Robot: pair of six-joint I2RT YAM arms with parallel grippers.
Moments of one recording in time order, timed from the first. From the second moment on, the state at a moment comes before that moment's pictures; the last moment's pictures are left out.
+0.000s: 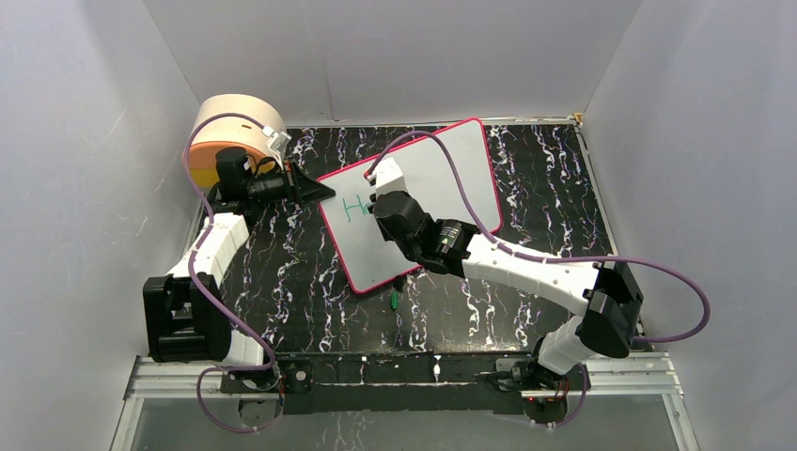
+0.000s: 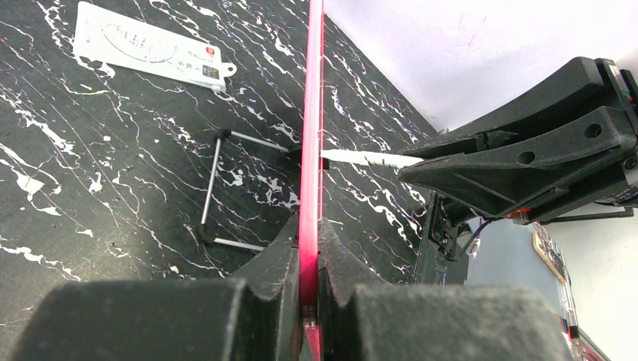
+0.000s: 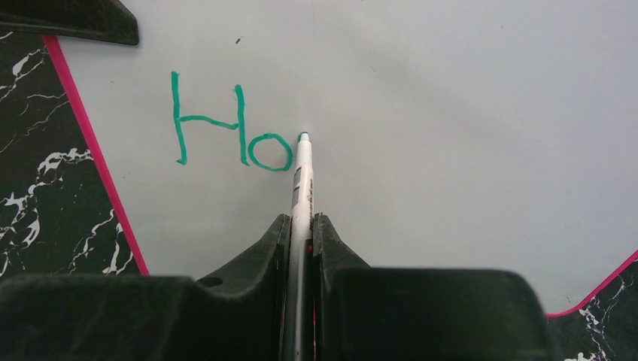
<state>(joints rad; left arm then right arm) 0.02 1.42 0.95 0.10 1.18 -0.27 1.11 1.51 1.28 -0.27 0.59 0.20</state>
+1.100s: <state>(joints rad) 0.02 1.42 0.95 0.09 1.18 -0.27 1.11 1.51 1.28 -0.38 0.56 0.26</state>
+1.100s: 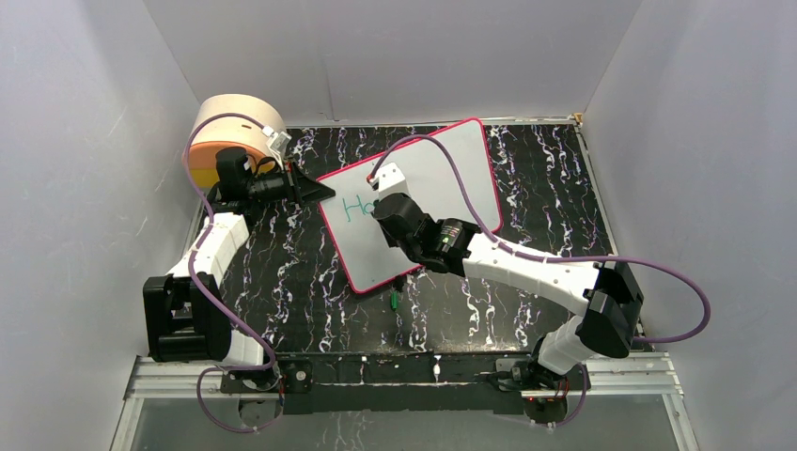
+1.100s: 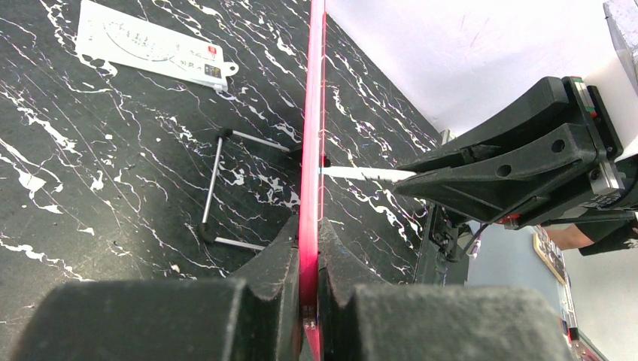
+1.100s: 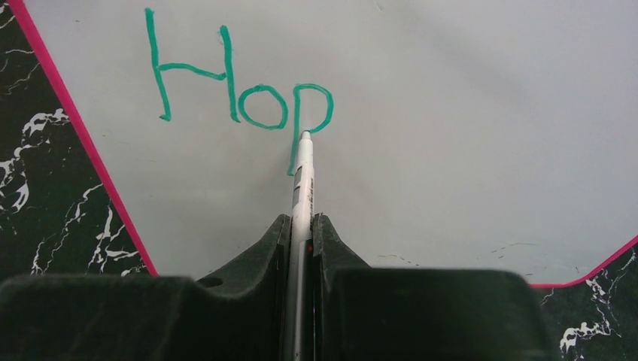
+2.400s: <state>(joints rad) 0.02 1.42 0.95 0.09 1.18 -0.26 1.05 1.45 1.21 -0.30 0.53 0.26</state>
